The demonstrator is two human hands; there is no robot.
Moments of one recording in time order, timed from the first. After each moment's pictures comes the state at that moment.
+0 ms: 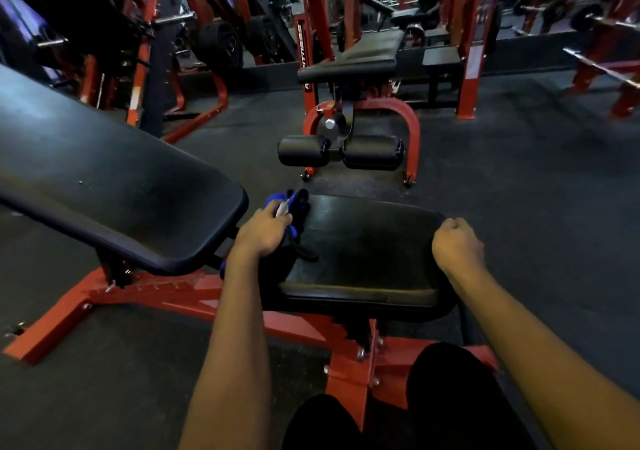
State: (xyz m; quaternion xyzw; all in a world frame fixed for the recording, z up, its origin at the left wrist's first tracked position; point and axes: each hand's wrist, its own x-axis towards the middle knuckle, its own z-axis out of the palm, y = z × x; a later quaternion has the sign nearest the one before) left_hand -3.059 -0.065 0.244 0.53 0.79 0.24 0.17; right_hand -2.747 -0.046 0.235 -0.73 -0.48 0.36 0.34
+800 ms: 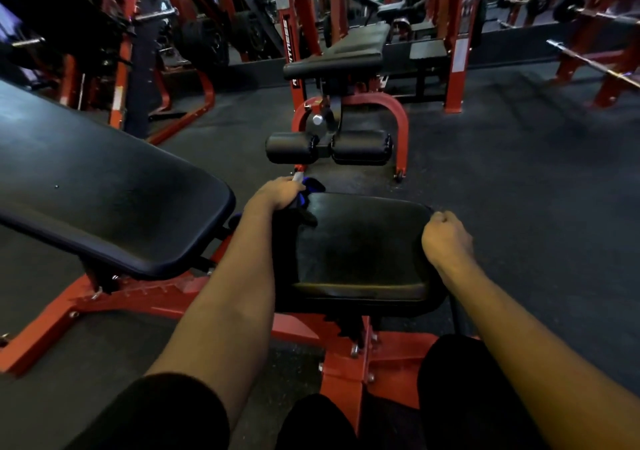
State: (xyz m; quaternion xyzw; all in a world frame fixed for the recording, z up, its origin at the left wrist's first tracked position) left_hand -3.038 0.017 0.271 0.56 0.78 0.17 0.22; right_hand -2.747 -0.048 0.237 -0.72 -0.47 0.37 0.35
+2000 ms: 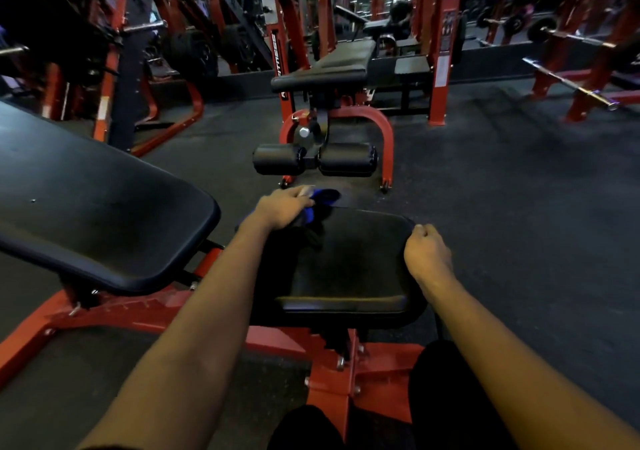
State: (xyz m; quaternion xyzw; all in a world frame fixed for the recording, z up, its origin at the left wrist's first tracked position) left_hand -2.996 0.002 0.282 0.64 0.75 0.11 0.15; right_hand -2.744 -0.048 0.234 -0.71 -0.46 0.39 0.36
